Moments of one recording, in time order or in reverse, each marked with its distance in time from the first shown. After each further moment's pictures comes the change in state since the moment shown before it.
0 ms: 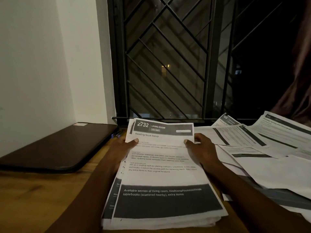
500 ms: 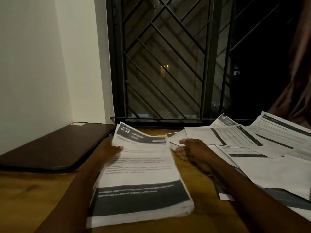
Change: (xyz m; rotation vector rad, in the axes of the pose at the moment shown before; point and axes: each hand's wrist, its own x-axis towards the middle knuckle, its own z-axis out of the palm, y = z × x) left_hand -0.008 0.005 -0.027 0.388 0.129 0.061; right_hand 0.001 -0.006 -0.004 0.346 -0.399 0.270
